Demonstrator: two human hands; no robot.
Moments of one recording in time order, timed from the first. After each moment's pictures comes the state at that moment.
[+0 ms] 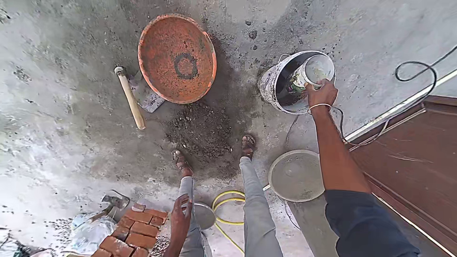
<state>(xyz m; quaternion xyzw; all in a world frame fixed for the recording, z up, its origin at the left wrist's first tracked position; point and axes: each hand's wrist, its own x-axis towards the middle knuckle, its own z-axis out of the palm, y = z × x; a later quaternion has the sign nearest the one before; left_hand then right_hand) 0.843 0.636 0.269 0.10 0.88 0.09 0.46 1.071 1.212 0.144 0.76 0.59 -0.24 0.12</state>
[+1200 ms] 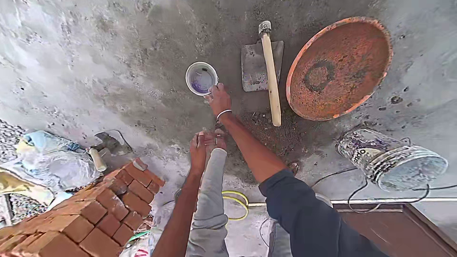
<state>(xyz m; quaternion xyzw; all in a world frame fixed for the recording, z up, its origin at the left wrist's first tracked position) 0.453 0.494 0.114 -0.30 0.75 0.46 0.38 0.353 0.649 0.064 0.20 0.86 -0.33 0.33</state>
